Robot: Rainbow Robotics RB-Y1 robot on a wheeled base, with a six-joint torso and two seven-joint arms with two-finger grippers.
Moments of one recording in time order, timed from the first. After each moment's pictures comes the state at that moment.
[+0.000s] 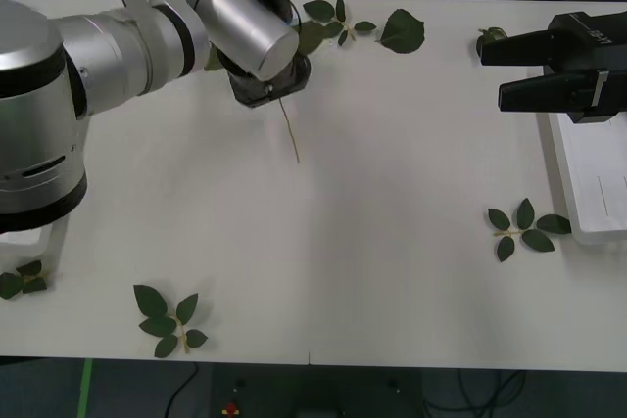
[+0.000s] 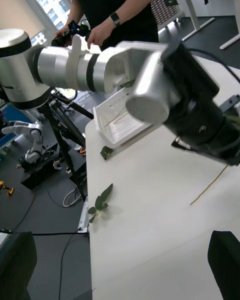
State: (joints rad) right arm -0.58 -1.33 0.47 -1.68 -2.68 1.06 2.71; left arm -1.48 0.36 -1.46 -0.61 1.38 0.79 -0.50
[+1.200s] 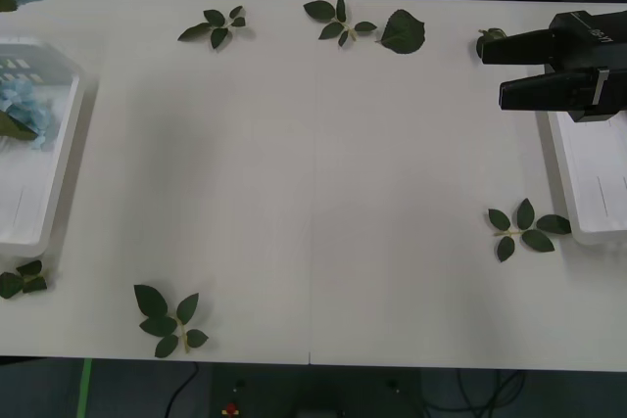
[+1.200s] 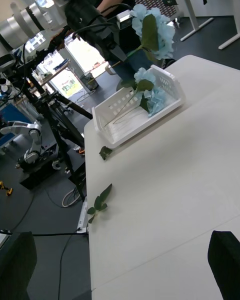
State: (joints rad) right arm -0.58 -1.33 0.47 -1.68 -2.68 1.06 2.71; left arm -1.01 1.37 -0.61 -1.02 2.00 1.35 -1.61
